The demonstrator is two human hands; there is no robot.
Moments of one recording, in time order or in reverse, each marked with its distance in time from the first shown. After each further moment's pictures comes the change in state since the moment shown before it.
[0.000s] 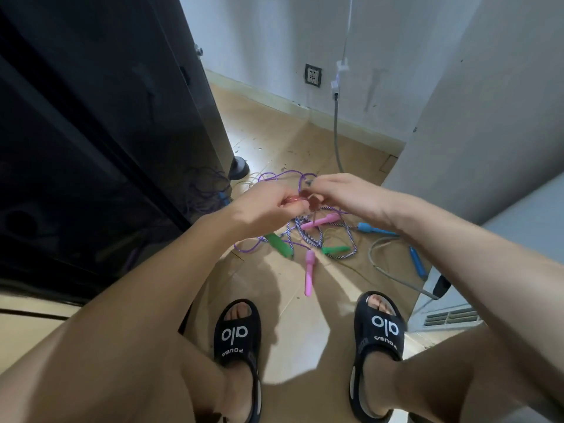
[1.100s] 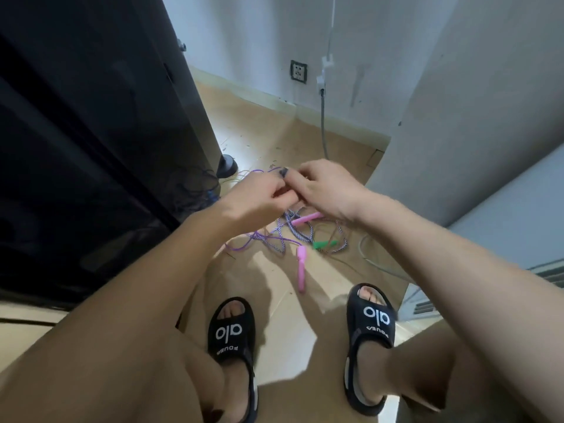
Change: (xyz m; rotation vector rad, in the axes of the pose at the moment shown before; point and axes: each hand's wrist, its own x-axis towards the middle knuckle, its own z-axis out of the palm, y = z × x) left_hand -0.006 0.011 -0.005 0.017 0.081 0.034; right_hand -0.005 -0.028 0.022 -0.425 0.274 -0.053
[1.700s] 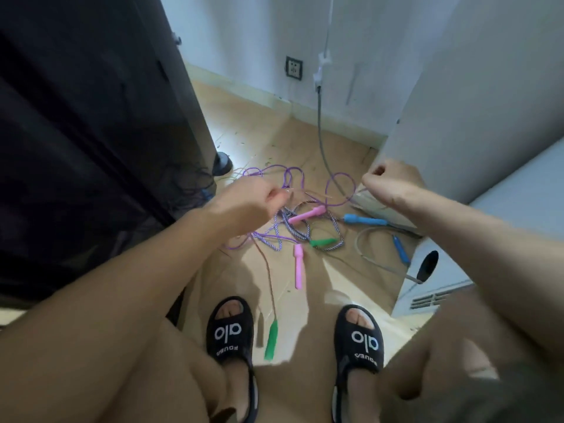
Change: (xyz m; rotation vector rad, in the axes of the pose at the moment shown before) left_hand 0.000 -0.026 -0.001 0.138 -0.028 -0.012; right_hand 0.006 0.091 -0.023 -0.074 0.220 0.599
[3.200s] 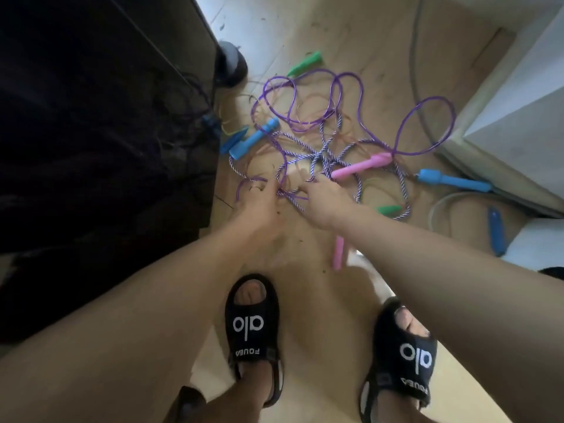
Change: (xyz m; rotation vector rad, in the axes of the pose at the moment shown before) left_hand 0.134 -0.165 0.156 -0.123 -0.403 -0.590; right_hand 0.116 -0.062 0.283 -0.328 -0.686 -0.386
